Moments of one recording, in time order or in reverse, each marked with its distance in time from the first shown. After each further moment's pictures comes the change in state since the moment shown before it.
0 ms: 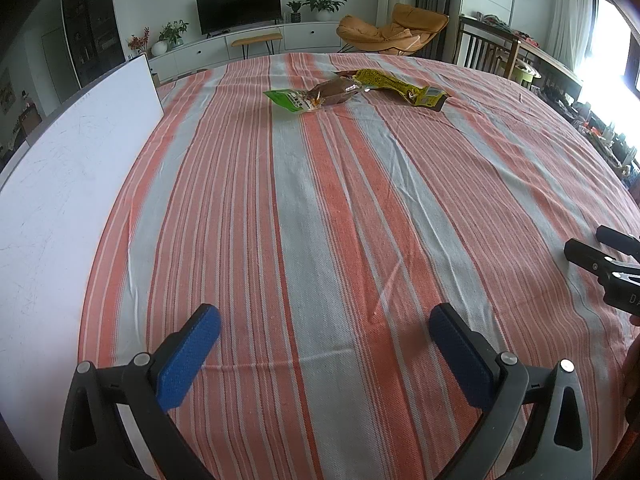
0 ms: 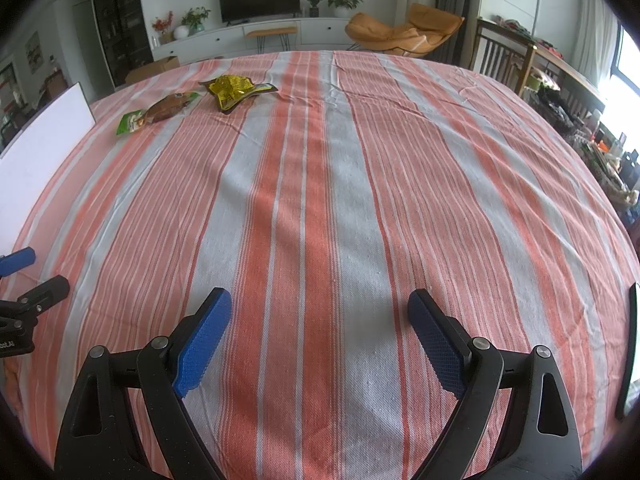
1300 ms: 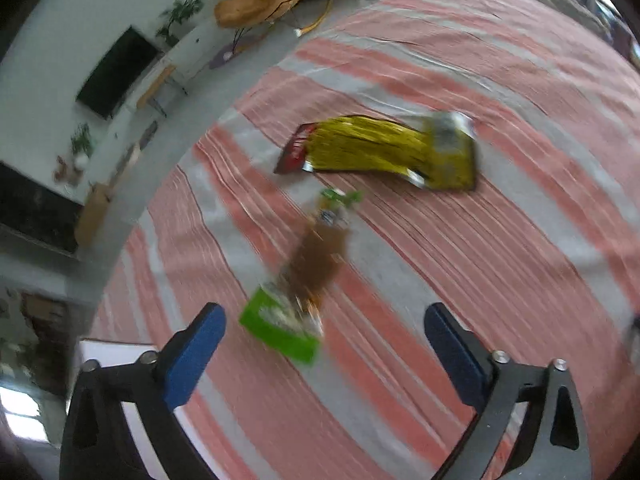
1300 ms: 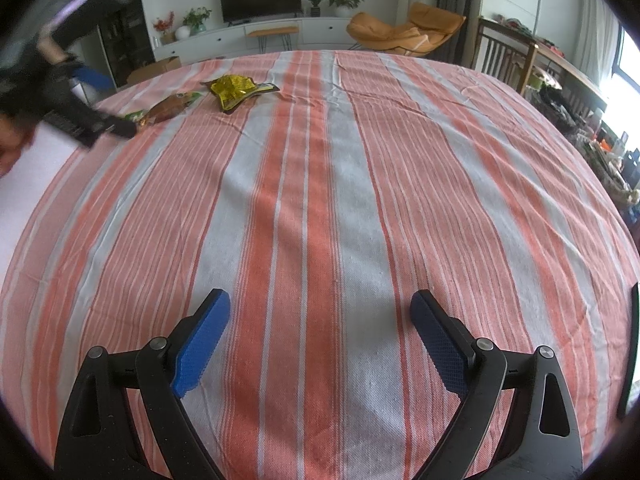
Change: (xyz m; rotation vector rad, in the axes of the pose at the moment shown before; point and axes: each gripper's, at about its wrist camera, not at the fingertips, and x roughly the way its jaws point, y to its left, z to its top) left arm 0.093 -0.044 0.203 0.578 0.208 0.085; right arm 0.005 0.004 0.001 -0.002 0.001 0.009
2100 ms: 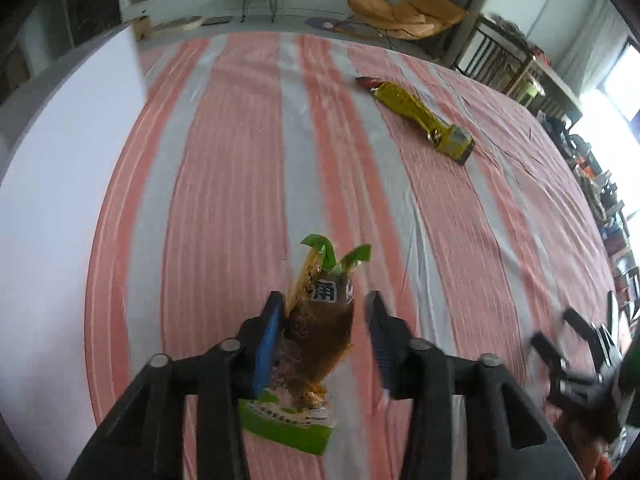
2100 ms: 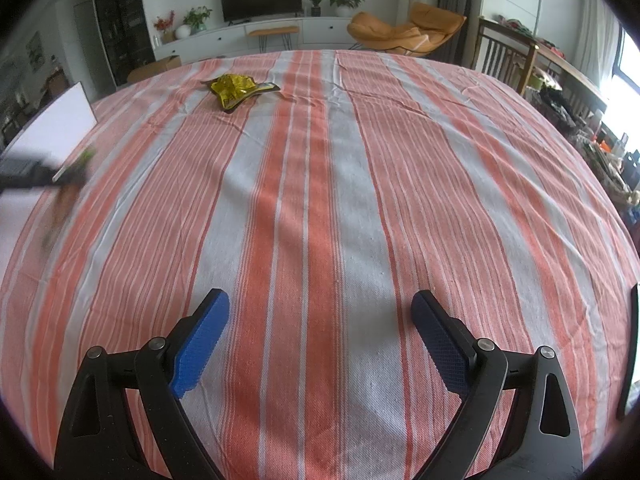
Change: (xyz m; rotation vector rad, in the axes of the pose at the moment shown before) left arm -0.039 0.003 -0.176 -0.704 -0.084 -0.296; right arm 0.000 0.000 0.000 0.001 0.000 0.002
